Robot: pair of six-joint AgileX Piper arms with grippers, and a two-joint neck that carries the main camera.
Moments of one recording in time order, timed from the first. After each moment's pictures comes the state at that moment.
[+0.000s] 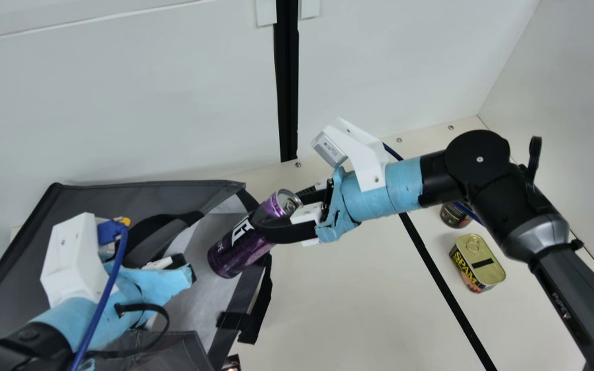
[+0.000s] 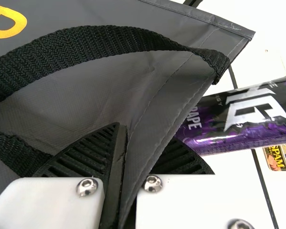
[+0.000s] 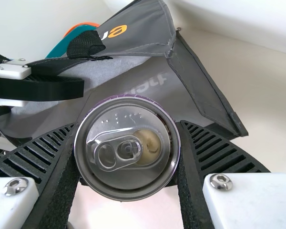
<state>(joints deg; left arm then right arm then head) -36.7 82.3 -72.0 -2.4 38.7 -33.4 -3.9 88.5 -79.0 59.2 69.9 -52.9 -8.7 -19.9</state>
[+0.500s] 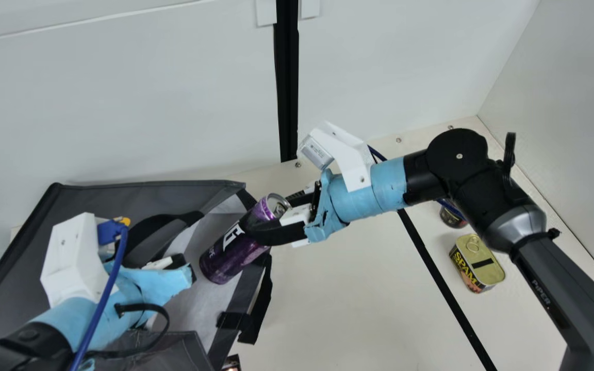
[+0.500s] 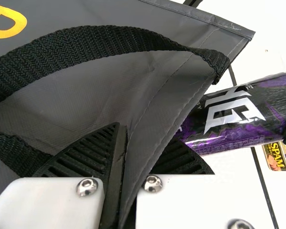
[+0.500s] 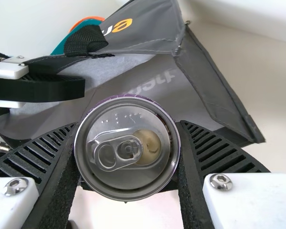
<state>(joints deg) -36.7 82.3 -72.0 -2.4 38.7 -33.4 -1.7 91.1 -79.7 59.9 69.9 -53.1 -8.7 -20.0</state>
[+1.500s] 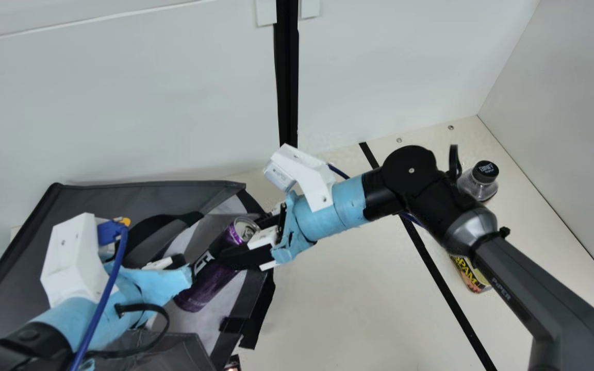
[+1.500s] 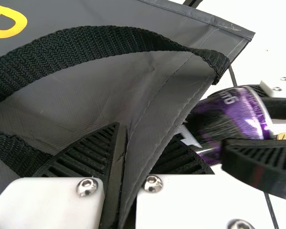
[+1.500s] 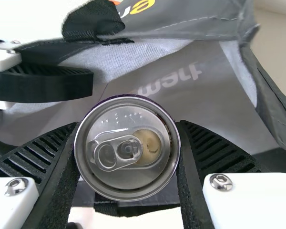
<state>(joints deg) -36.7 82.3 -72.0 -2.4 38.7 -33.4 5.8 94.7 -77.5 62.3 65.8 -55.6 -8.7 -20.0</state>
